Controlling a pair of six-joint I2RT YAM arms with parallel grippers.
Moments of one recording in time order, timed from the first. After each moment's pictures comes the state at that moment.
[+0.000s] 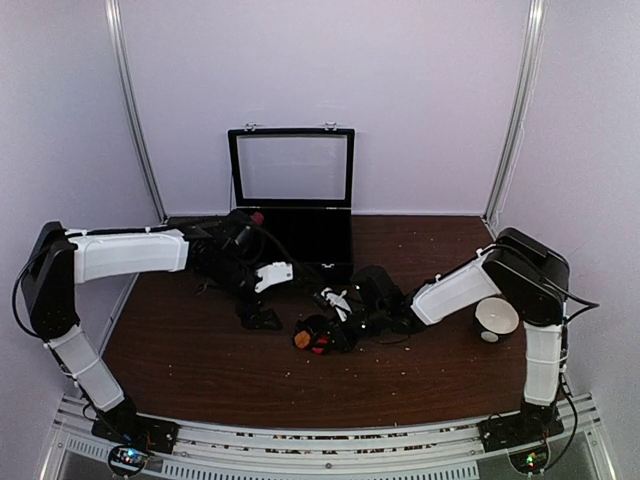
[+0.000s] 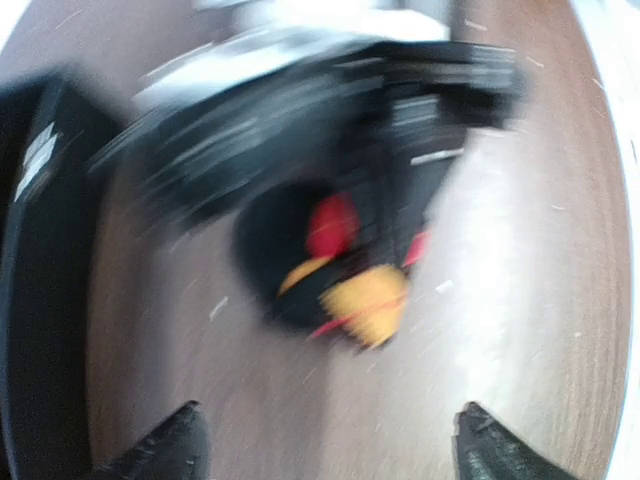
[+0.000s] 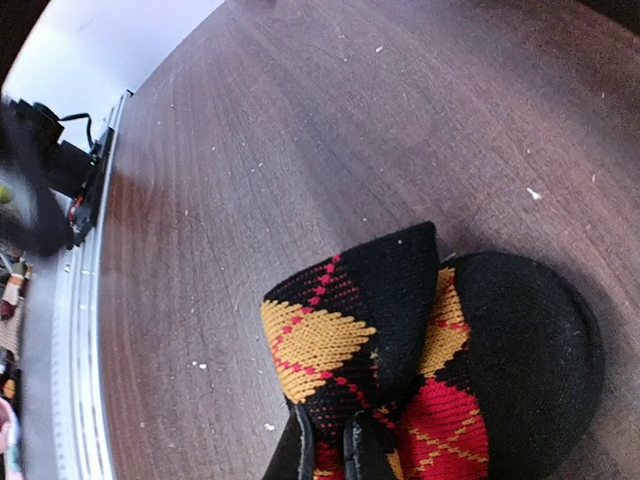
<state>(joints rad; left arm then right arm) -0.70 1.67 1.18 -0.59 0.36 0.68 0.85 2.03 1.02 0.29 -0.55 0.20</state>
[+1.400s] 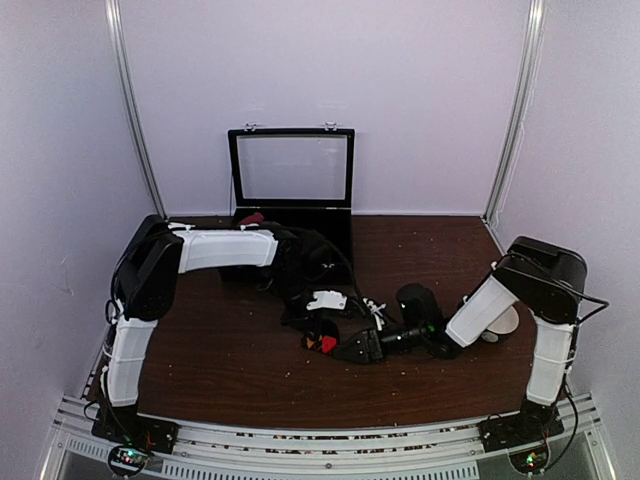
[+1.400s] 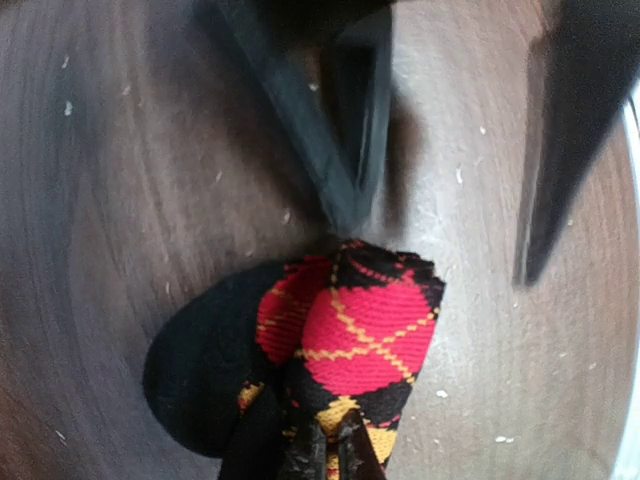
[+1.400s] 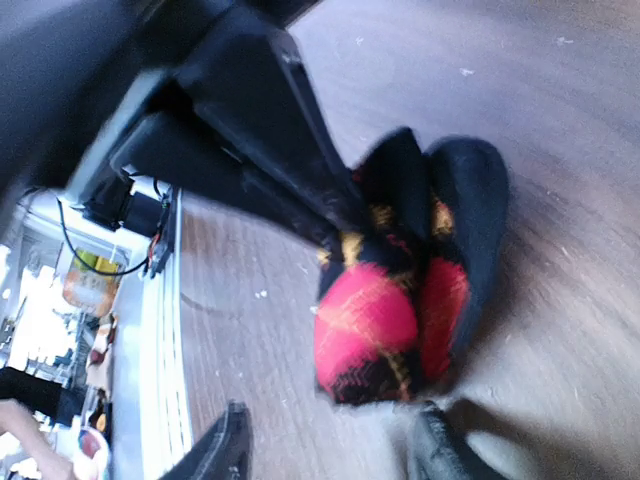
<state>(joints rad) -0.84 2.22 1.74 -0.97 0.39 0.88 0.78 1.95 0.65 0.77 -0.71 0.57</state>
